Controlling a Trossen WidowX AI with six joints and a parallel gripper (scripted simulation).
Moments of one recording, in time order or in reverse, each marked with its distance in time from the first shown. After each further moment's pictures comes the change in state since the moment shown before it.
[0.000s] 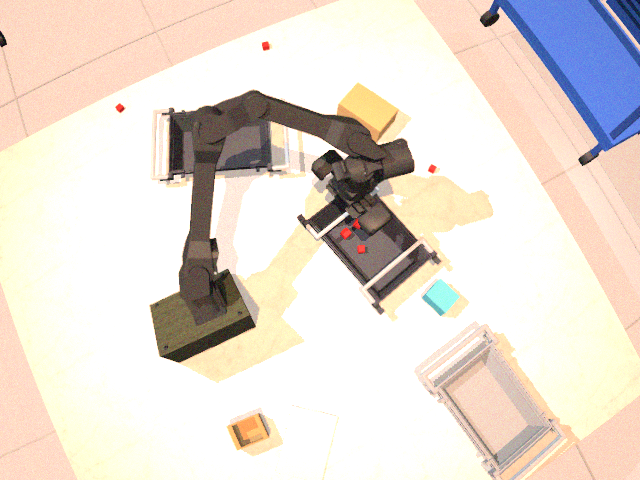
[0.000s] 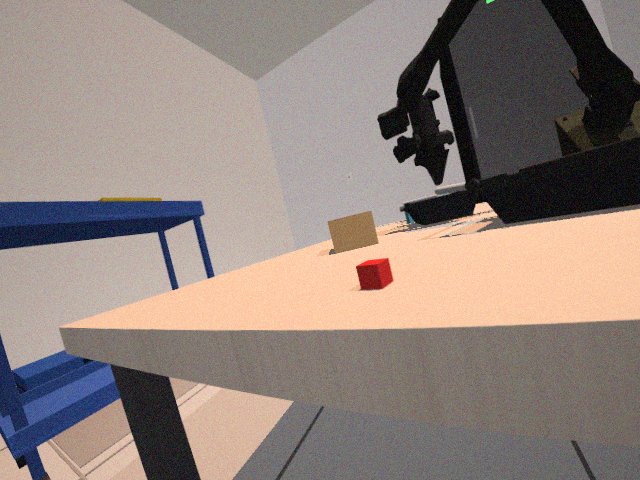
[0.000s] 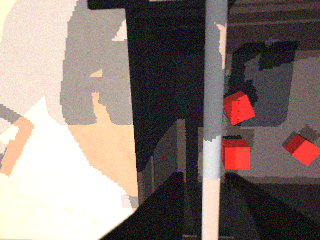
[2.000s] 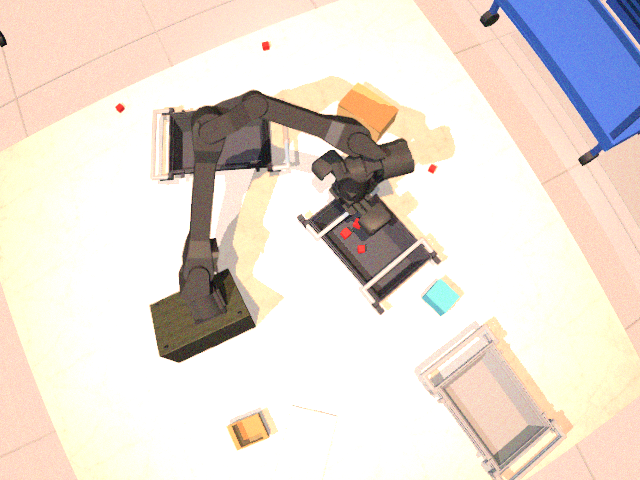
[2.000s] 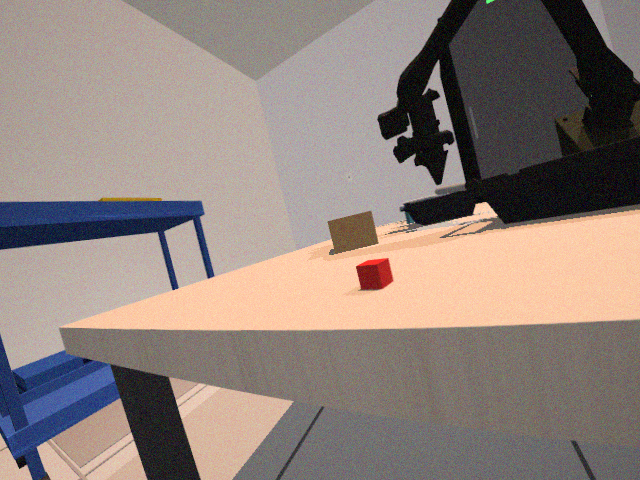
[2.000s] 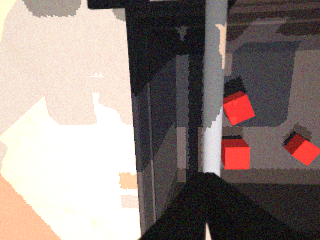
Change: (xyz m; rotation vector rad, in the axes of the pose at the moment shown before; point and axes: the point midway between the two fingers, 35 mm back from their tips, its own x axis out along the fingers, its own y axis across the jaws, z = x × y) arm 0.000 0.000 0.000 0.000 0.000 0.000
